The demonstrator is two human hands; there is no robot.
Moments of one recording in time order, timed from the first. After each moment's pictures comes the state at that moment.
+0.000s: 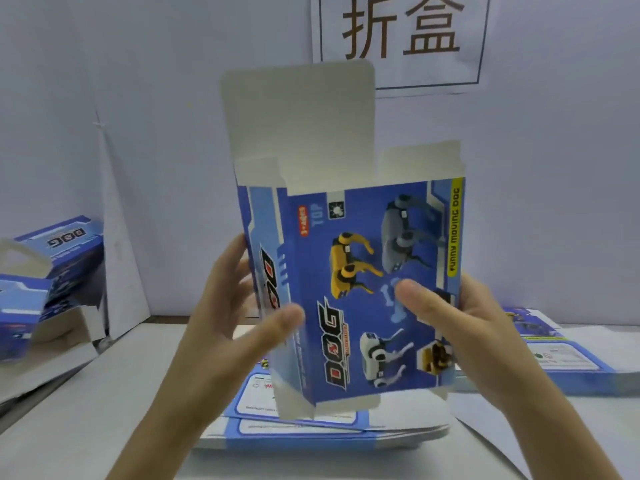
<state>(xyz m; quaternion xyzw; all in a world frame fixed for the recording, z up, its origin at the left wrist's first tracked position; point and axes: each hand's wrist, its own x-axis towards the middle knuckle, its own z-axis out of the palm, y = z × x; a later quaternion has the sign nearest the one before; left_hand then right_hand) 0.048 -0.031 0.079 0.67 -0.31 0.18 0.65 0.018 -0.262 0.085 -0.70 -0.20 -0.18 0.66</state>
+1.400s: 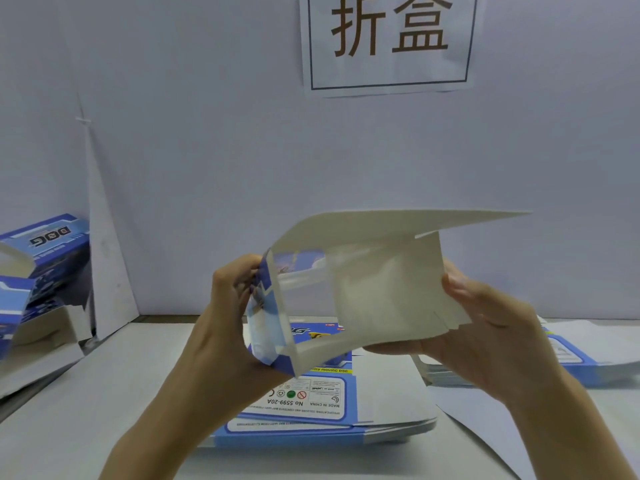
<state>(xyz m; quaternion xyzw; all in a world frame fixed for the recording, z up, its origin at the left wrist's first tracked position) 0.050 -0.042 0.073 0.76 -0.40 0.35 0.37 0.017 -0.287 0.090 -0.54 -0.33 0.07 0.77</state>
